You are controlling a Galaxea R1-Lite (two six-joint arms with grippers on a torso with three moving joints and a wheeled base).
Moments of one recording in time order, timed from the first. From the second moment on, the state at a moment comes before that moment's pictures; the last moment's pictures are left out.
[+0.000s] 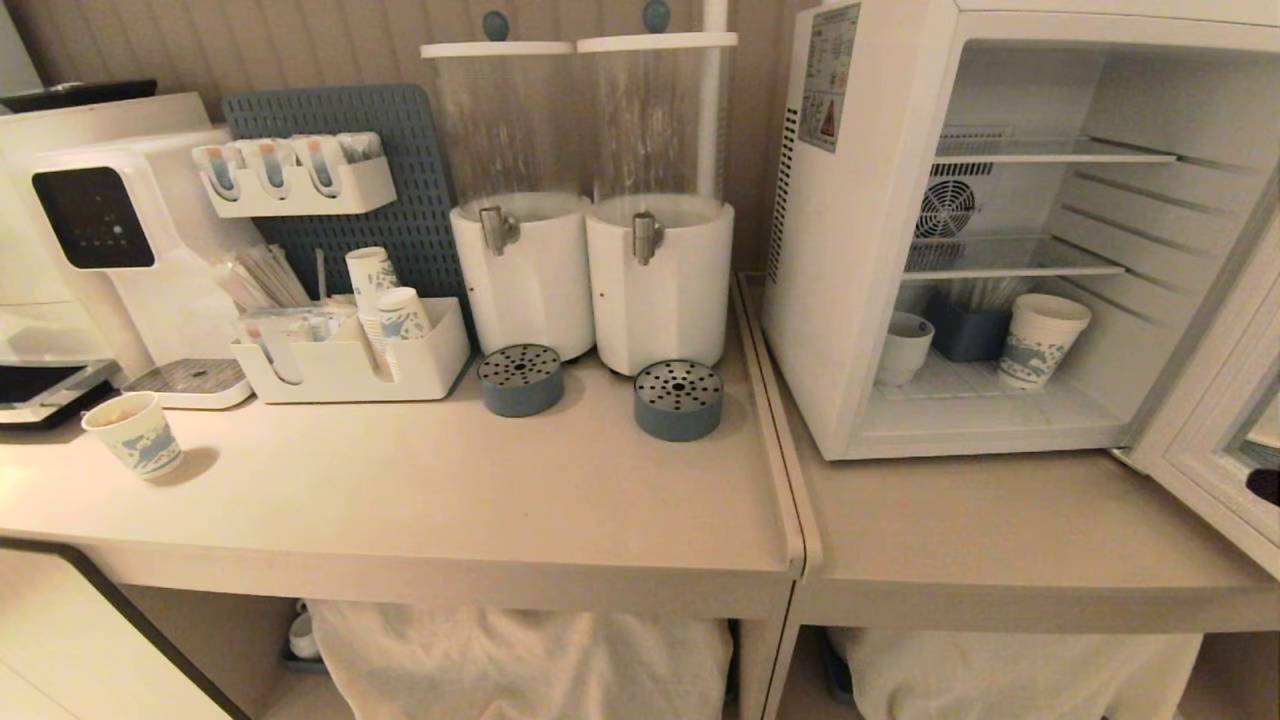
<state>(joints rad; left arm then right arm) 0.00 0.00 -0.03 0.06 0.00 0.00 -0.53 0.97 -0.53 -0.05 0.92 -0.29</state>
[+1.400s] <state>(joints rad) 0.00 0.00 -0.03 0.06 0.00 0.00 -0.03 0.23 -0.40 0.20 0.20 -0.02</state>
